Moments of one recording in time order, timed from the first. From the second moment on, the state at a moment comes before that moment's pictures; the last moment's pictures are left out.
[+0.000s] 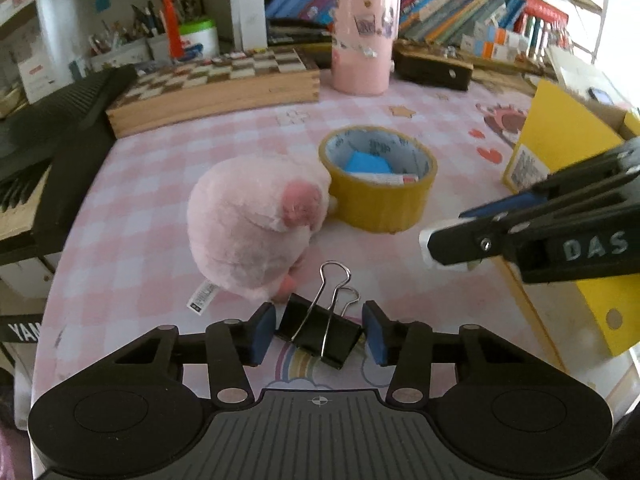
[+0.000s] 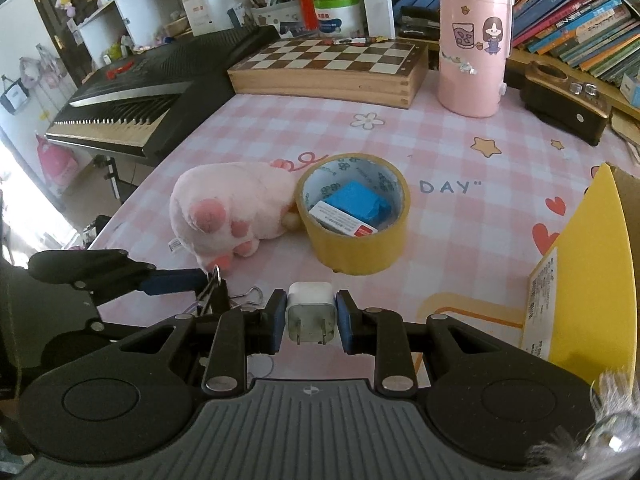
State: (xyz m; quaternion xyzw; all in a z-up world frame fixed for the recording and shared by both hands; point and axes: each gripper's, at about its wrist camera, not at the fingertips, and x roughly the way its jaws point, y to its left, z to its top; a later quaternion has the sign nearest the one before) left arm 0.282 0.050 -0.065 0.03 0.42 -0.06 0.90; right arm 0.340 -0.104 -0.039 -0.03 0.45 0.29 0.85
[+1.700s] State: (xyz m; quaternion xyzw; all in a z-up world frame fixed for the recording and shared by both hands) left arm 0.107 0.091 0.004 -0.10 0.36 -0.14 0.92; right arm 0.134 -0.098 -0.008 0.00 0.42 0.19 0.89
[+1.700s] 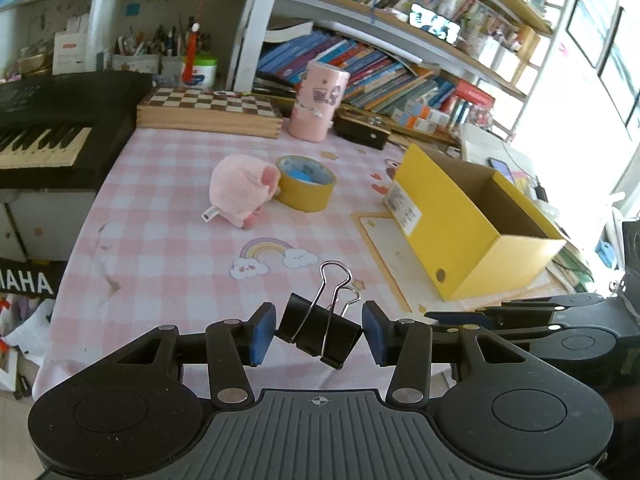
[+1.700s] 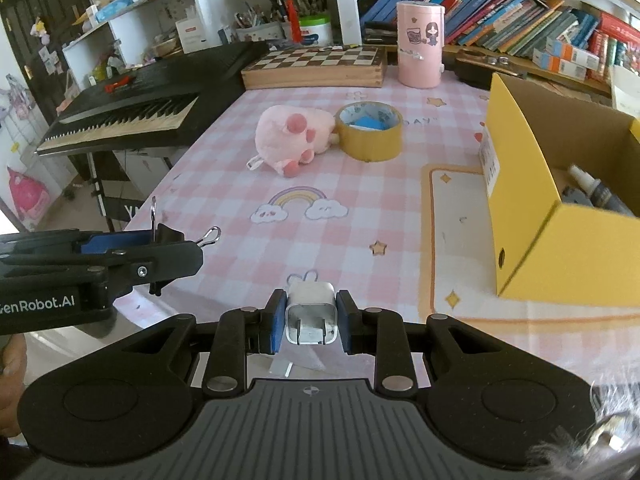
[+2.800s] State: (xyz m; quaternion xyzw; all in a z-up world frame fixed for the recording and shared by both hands) left arm 0.062 0.015 -0.006 -0.03 0.38 -0.32 0.87; right arm 0.021 -0.162 -0.019 0.08 0.43 0.03 0.90
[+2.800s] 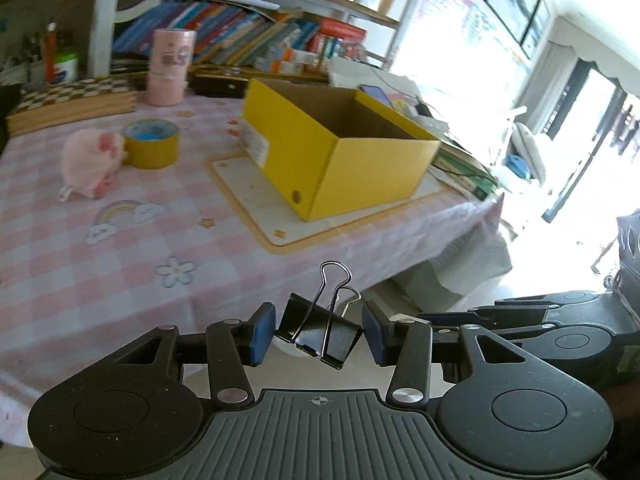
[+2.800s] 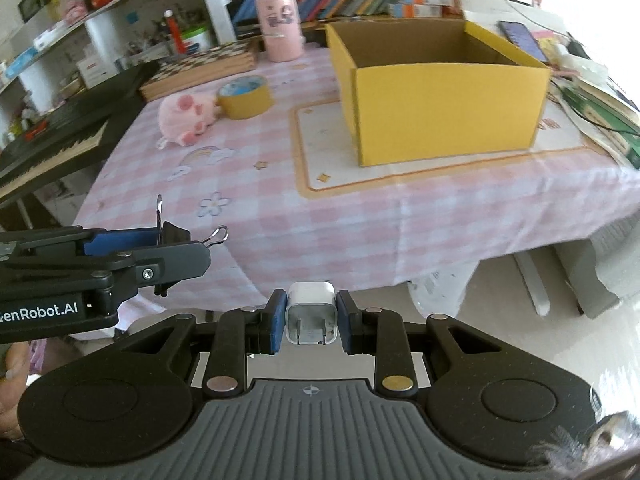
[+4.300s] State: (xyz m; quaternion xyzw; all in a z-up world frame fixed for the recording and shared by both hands) left arm 0.136 -0.147 0.008 0.01 0.36 -0.37 0.86; right arm 0.091 -0.328 -0.007 0.11 0.41 -0.02 0.90
